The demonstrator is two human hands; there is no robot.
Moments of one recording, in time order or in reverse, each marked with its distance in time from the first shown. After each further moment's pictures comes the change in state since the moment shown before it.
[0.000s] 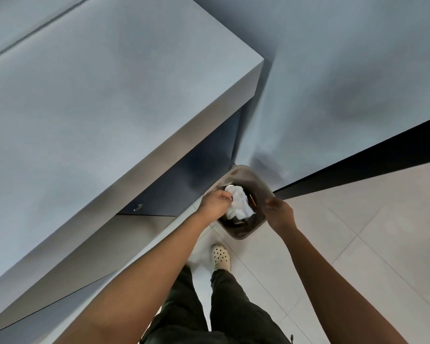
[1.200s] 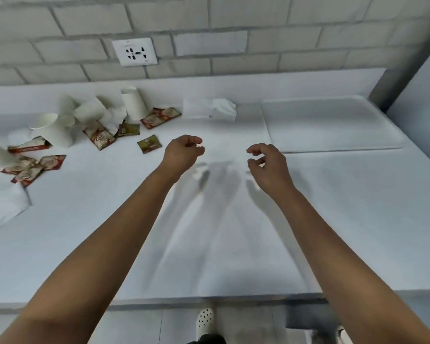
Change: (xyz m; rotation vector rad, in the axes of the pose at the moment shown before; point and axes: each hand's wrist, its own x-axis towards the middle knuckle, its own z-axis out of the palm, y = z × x) left_hand -0.250 -0.121 -0.494 -0.547 0.987 0.289; right_hand -0.243 -0.473 0.216 0.045 -0.271 -1.270
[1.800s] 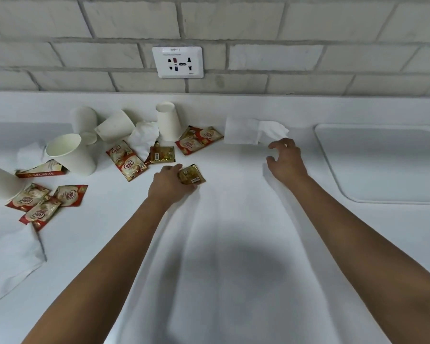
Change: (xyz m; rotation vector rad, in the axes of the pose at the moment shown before) left_hand 0.155 -0.102 -0.113 0.711 0.007 -0.041; right_hand 0.181 0.012 0.116 -0.420 -0.072 0.061
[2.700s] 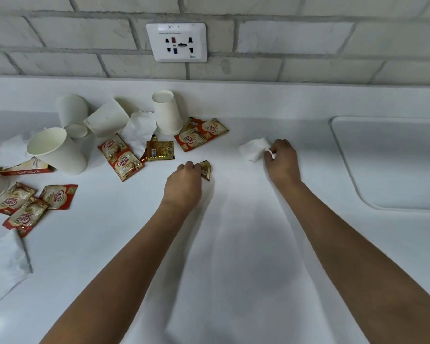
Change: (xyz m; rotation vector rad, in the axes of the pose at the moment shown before) left_hand 0.006 0.031 0.024 0.375 0.174 0.265; right_hand 0.021 -0.002 0.046 0.114 0.167 -0.010
